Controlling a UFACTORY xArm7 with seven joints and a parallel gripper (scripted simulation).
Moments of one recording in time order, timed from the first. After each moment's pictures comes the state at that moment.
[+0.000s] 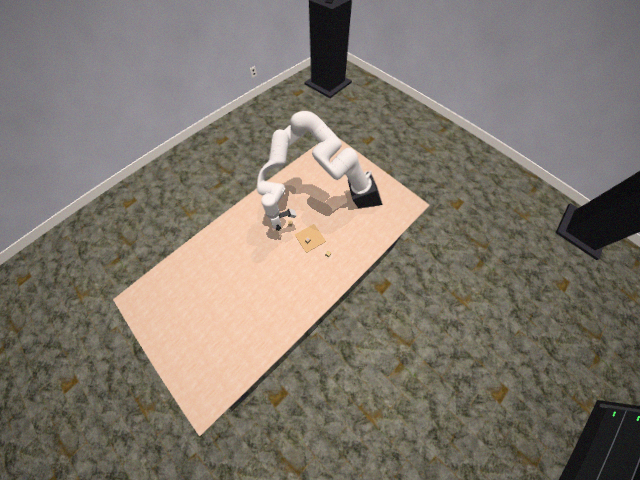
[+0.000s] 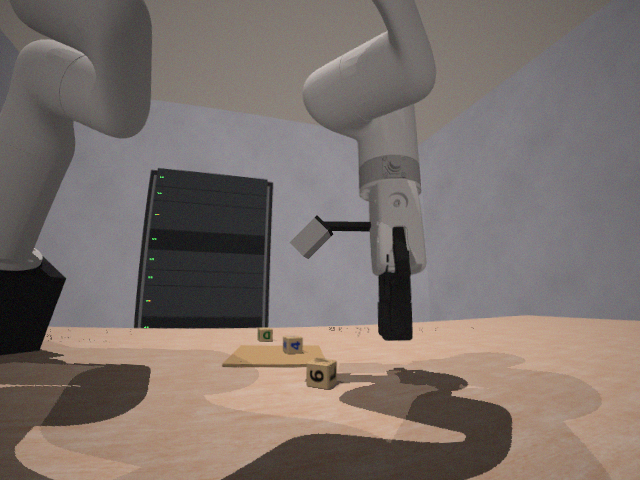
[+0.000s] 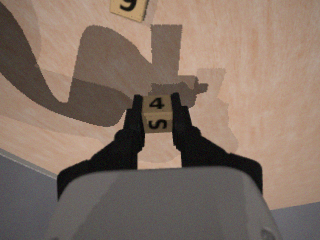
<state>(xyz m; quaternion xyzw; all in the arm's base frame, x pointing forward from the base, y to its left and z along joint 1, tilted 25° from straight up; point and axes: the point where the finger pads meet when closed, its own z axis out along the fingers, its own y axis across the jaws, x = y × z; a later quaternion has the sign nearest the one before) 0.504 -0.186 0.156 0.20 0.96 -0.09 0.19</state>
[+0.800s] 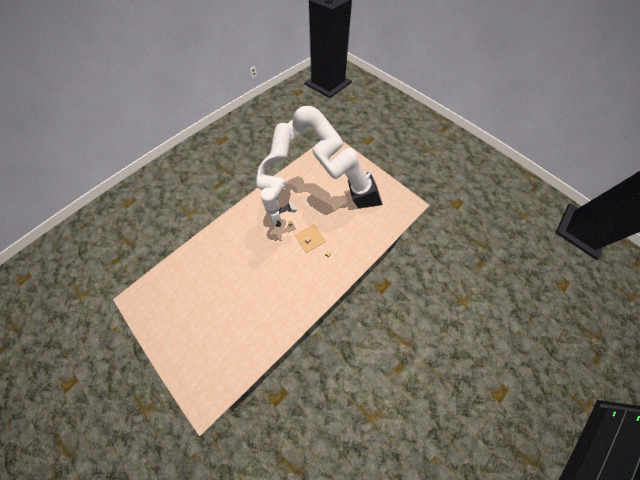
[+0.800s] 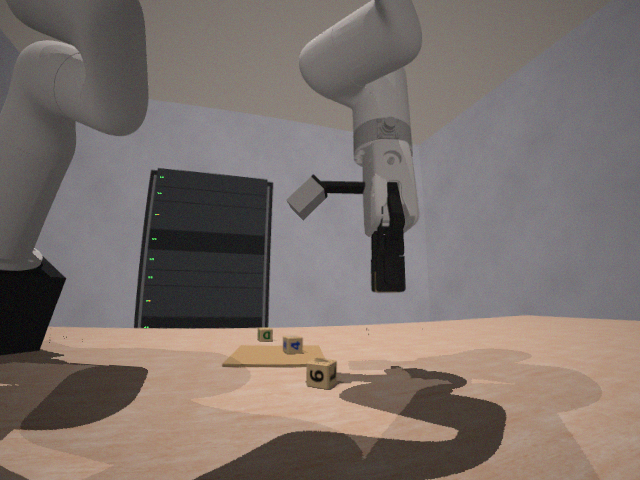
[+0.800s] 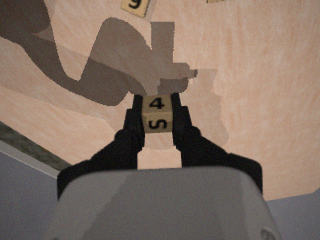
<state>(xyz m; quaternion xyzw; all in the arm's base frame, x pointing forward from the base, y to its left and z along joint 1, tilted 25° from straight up) 0.484 -0.165 0.200 0.17 0.96 -0.10 0.19</state>
